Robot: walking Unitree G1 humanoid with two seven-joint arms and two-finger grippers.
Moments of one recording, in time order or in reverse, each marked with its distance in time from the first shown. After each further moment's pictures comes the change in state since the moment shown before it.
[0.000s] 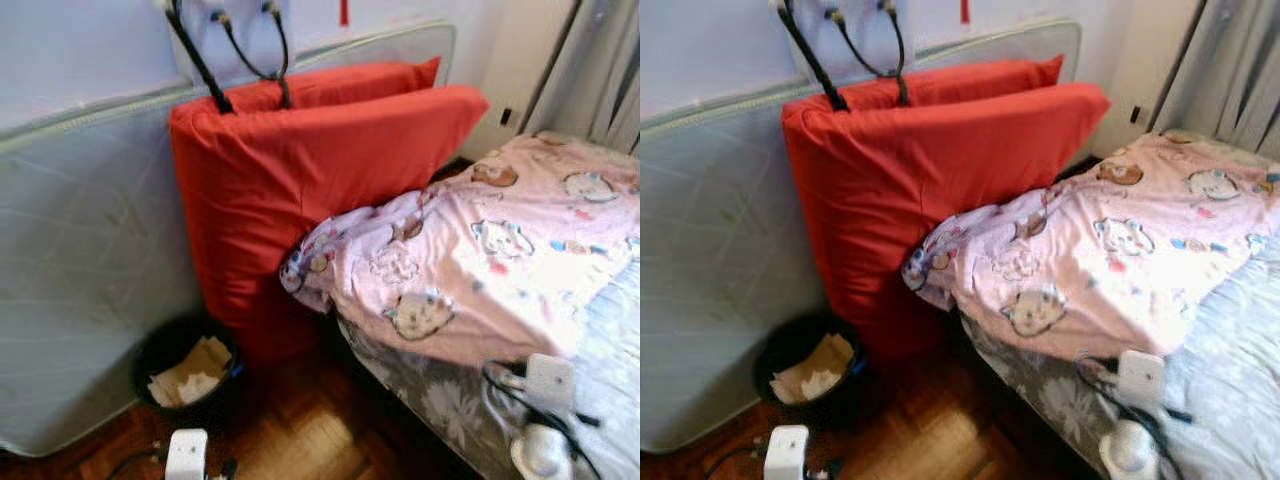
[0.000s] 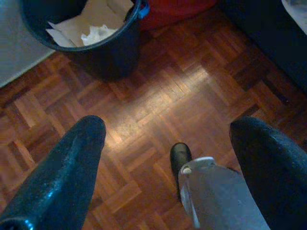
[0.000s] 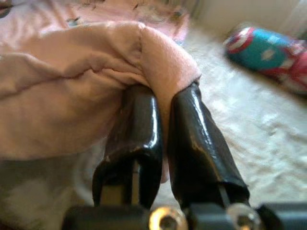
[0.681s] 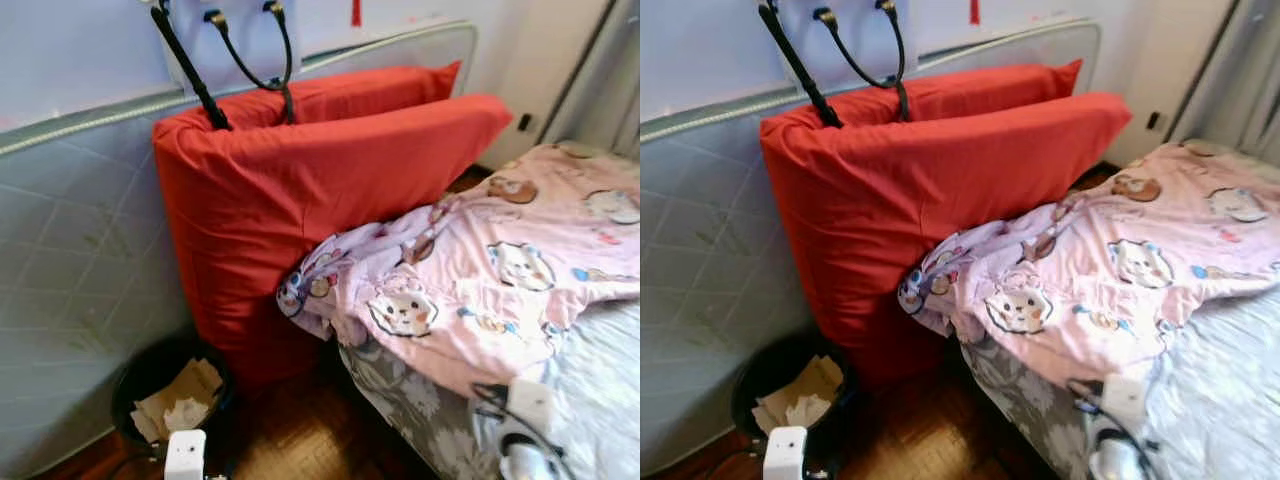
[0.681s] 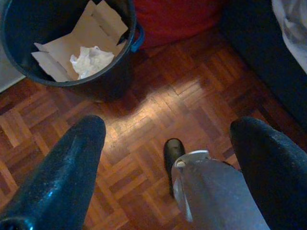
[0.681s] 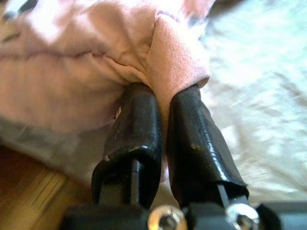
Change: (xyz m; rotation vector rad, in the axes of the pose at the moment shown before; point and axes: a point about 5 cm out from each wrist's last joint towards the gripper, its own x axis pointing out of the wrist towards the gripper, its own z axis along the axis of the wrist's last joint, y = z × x) left arm 0.001 0.001 0.003 -0.026 -0.010 0.008; right arm -0.020 0.026 -0.029 0.191 0.273 0.195
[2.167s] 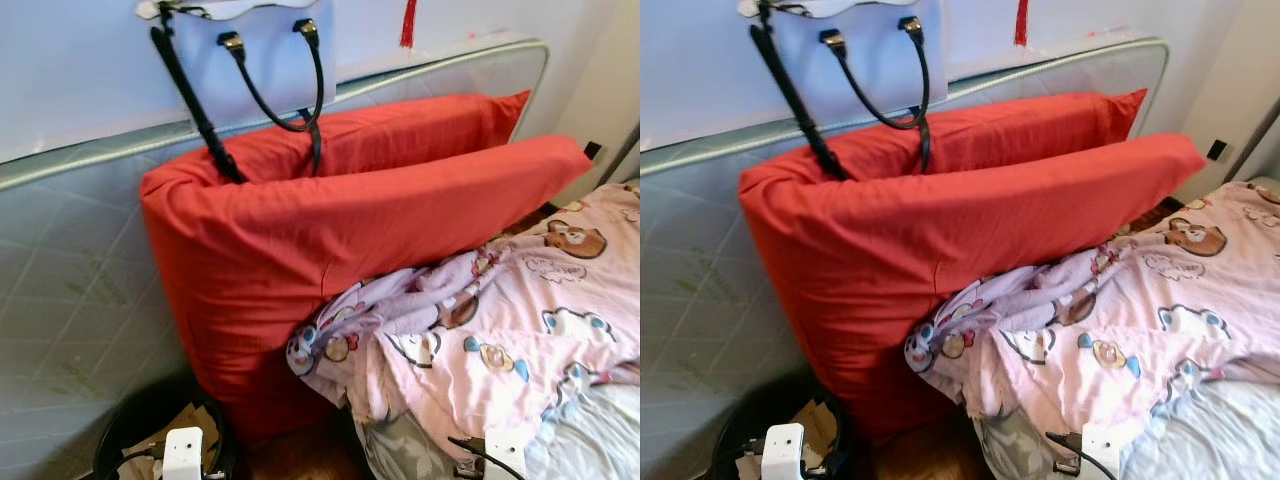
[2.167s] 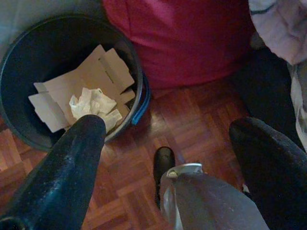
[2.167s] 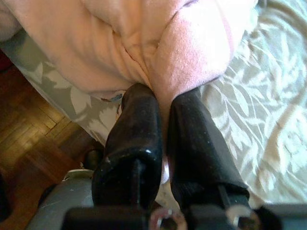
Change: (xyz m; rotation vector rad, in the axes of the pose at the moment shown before) left arm 0.002 0.002 0.003 -0.038 0.001 0.018; right arm -0.037 0.012 -0.071 -0.071 0.408 0.145
